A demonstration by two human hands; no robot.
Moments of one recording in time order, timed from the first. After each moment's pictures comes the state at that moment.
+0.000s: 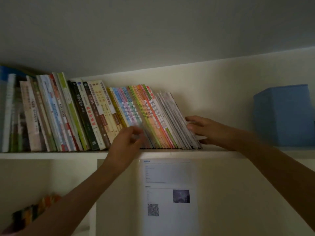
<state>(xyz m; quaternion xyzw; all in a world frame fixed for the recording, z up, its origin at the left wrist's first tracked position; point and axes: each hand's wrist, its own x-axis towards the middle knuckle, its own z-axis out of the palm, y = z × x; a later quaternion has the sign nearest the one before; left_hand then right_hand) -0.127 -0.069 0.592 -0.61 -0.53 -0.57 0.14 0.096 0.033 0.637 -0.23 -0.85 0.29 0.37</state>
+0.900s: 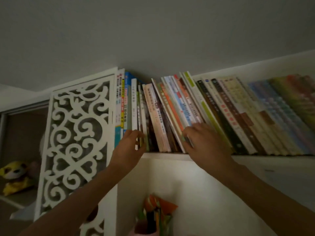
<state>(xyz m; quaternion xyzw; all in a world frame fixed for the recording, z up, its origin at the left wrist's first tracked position) -0.460 -0.210 0.592 -0.52 -0.65 -0.46 0.32 -0.269 -0.111 0.603 -0.20 -0.80 -0.25 0.51</state>
